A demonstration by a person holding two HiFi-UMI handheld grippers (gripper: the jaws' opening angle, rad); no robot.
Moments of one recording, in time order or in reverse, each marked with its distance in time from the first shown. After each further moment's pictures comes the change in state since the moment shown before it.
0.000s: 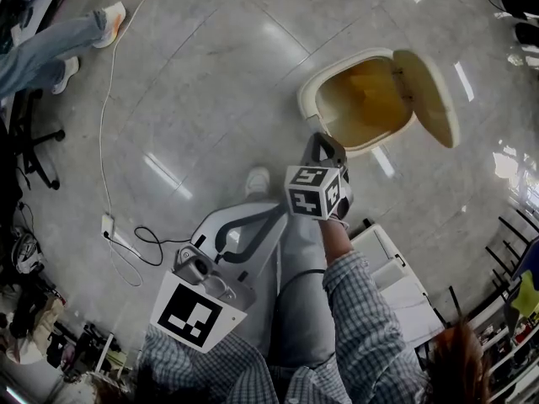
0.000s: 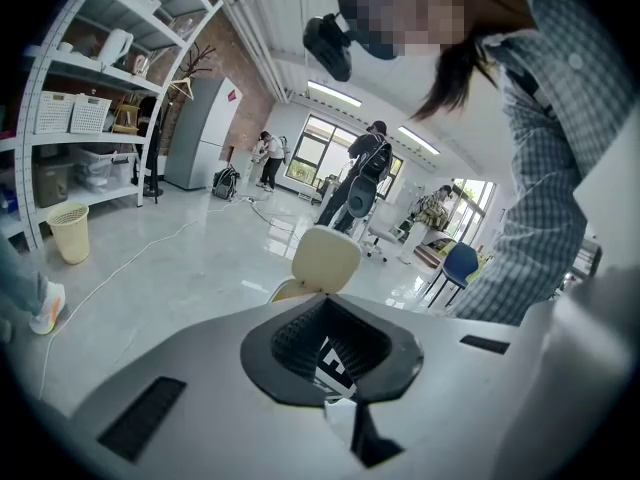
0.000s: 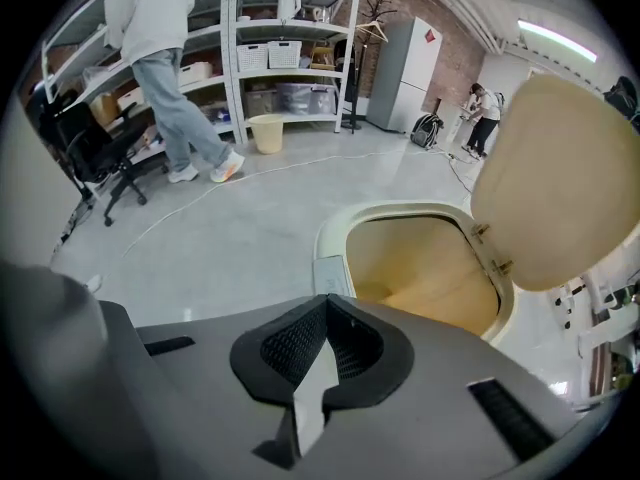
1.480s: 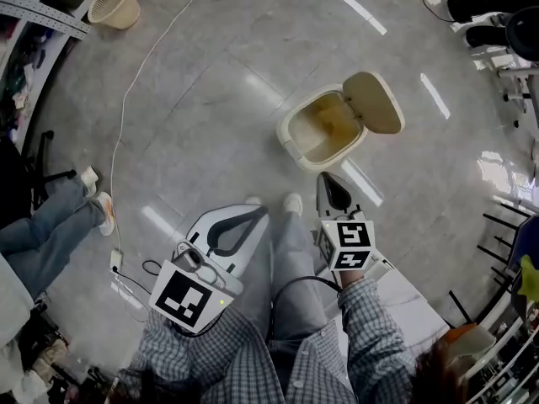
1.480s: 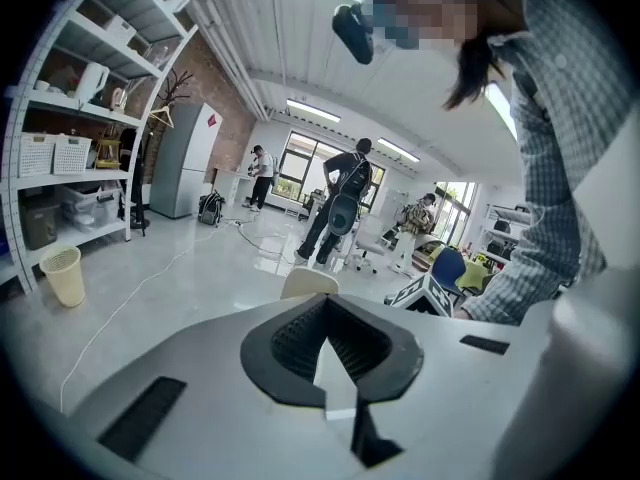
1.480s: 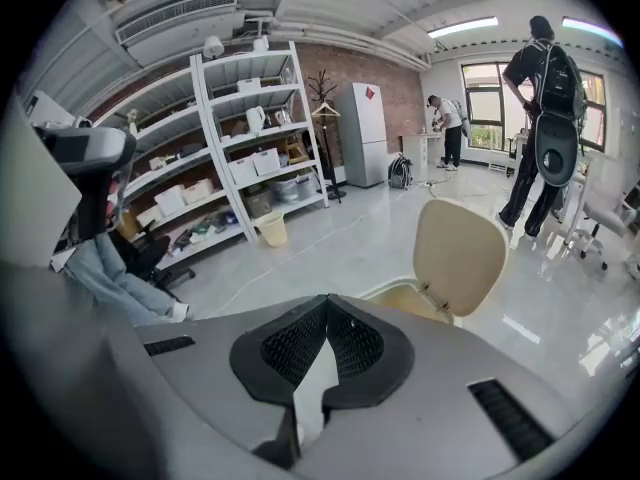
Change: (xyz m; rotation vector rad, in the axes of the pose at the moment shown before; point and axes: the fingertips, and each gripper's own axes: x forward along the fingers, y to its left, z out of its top) left arm -0.057 -0.023 0.088 0.038 -0.084 -0.024; right arm -0.191 -0.056 0.074 0.298 -0.362 0.145
